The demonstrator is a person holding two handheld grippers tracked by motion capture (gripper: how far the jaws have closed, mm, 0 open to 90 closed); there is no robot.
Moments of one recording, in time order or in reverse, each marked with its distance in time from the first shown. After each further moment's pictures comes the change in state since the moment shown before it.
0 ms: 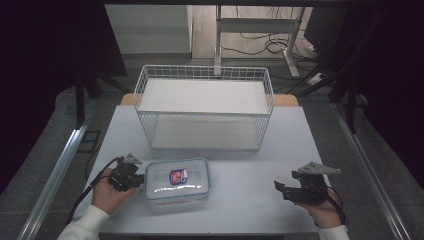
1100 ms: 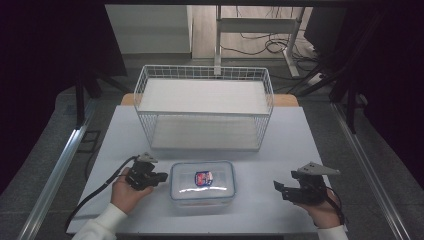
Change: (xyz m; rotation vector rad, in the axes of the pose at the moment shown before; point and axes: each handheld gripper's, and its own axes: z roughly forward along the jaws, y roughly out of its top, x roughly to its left) left arm -0.026 0.019 0.001 -0.122 -0.083 -0.008; right arm 0.002 -0.001 0.001 -0.014 -0.003 -0.009
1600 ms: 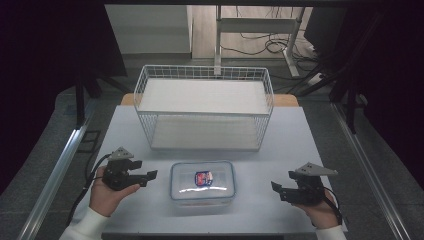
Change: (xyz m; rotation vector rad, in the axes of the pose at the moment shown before) left arm 0.004 -0.006 -0.051 -0.147 0.035 -0.088; right arm 0.004 0.000 0.003 -0.002 0.021 -0.010
